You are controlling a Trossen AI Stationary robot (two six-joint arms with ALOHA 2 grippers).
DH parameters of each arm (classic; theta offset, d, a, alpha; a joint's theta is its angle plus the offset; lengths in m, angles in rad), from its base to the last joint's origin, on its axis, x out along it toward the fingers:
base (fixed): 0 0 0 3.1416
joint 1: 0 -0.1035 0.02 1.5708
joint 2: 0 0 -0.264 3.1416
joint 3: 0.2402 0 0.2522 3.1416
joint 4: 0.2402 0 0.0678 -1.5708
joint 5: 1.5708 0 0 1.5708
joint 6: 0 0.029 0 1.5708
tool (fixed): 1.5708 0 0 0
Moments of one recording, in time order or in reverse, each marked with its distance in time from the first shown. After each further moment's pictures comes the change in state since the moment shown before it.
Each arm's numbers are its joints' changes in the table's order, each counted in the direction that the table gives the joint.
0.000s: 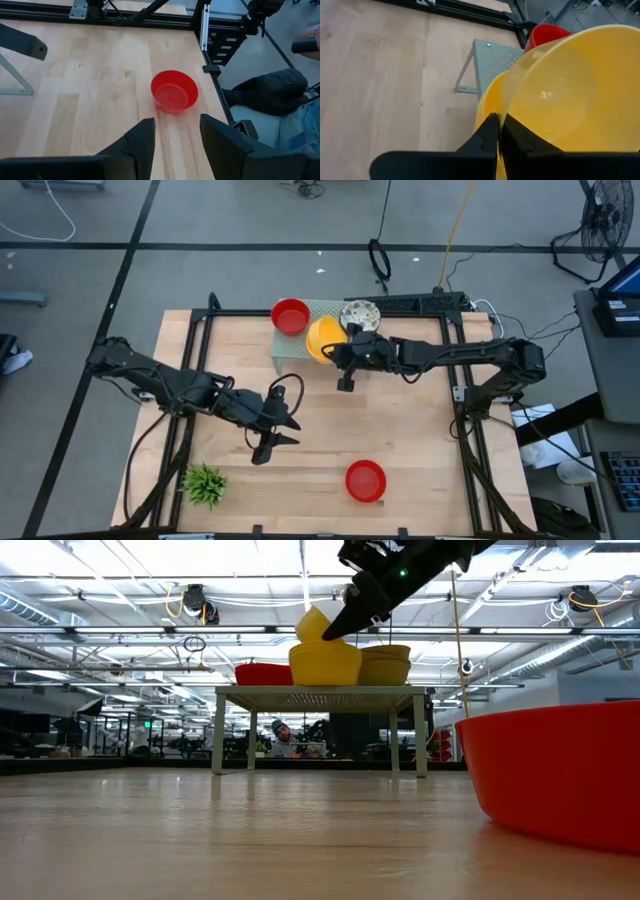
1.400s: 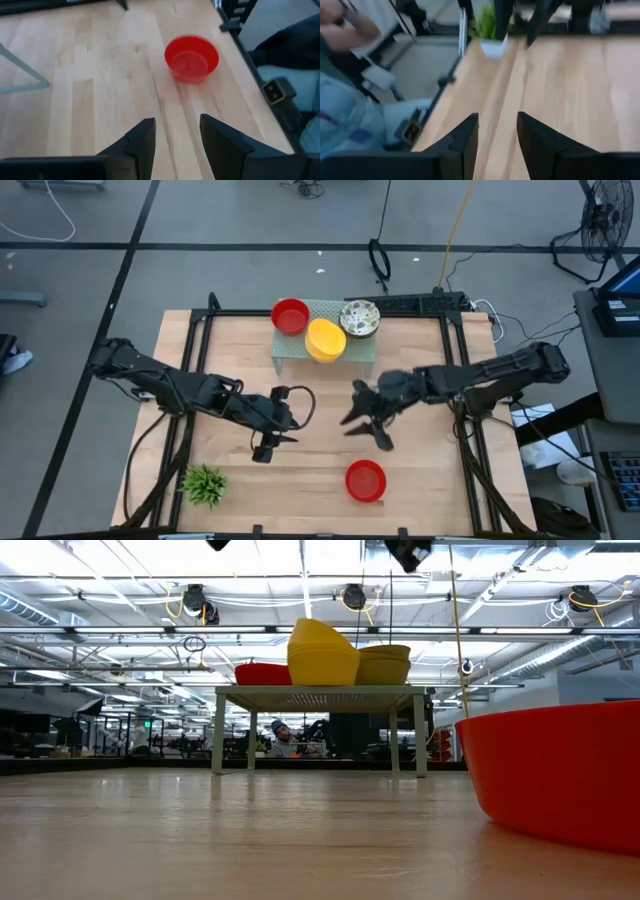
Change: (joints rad) left arm -0.019 0.043 -0.007 0.089 -0.011 0.185; right arm -0.323 -0.189 -0.050 0.110 -0.419 0.403
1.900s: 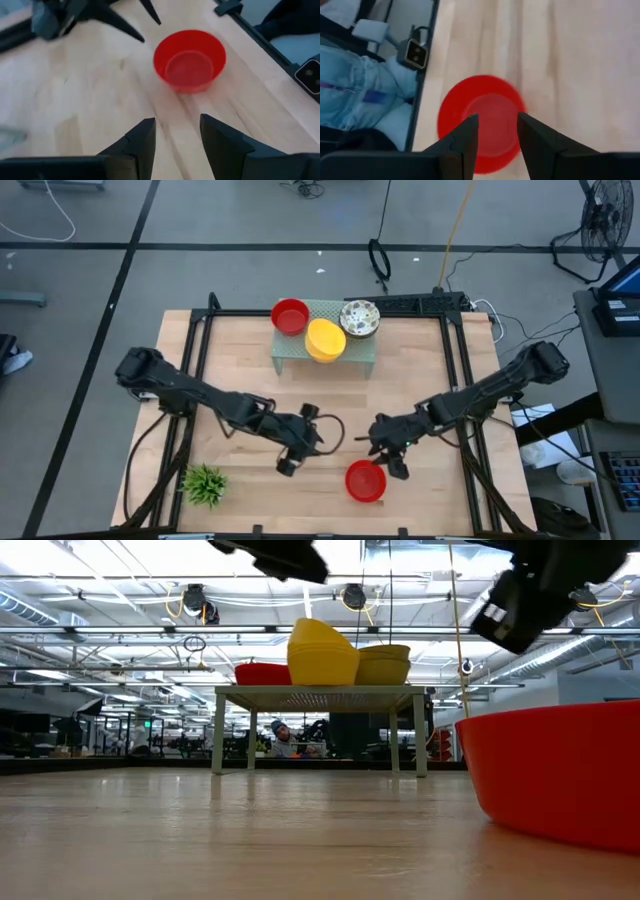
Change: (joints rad) left arm 0.006 0.263 0.000 -0.259 0.025 0.253; right arm -0.227 0.001 -0.259 0.022 0.079 0.381
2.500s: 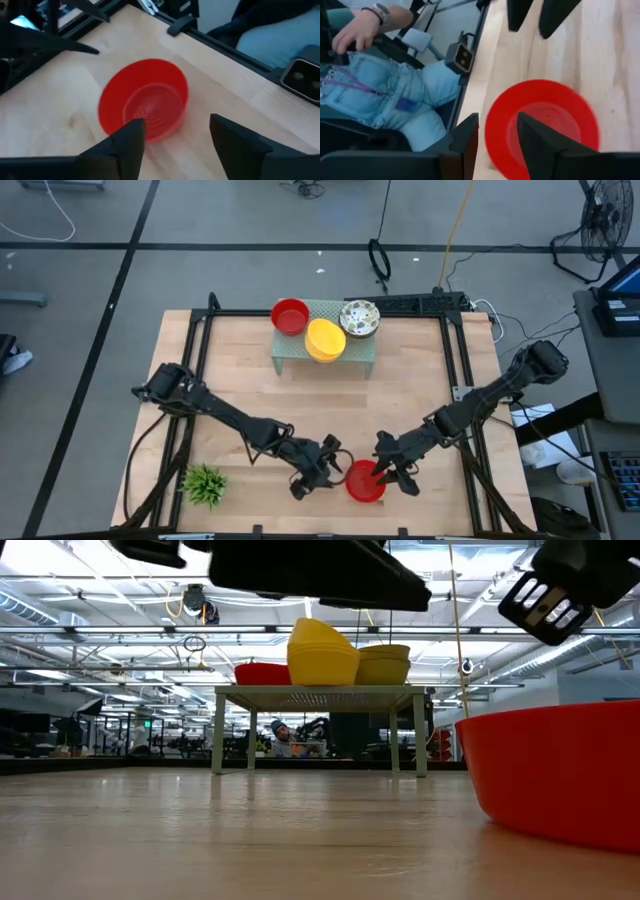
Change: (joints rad) left arm 0.058 0.270 -0.001 -0.398 0.121 0.216; right arm -0.133 0.000 -0.097 -0.274 0.009 0.063
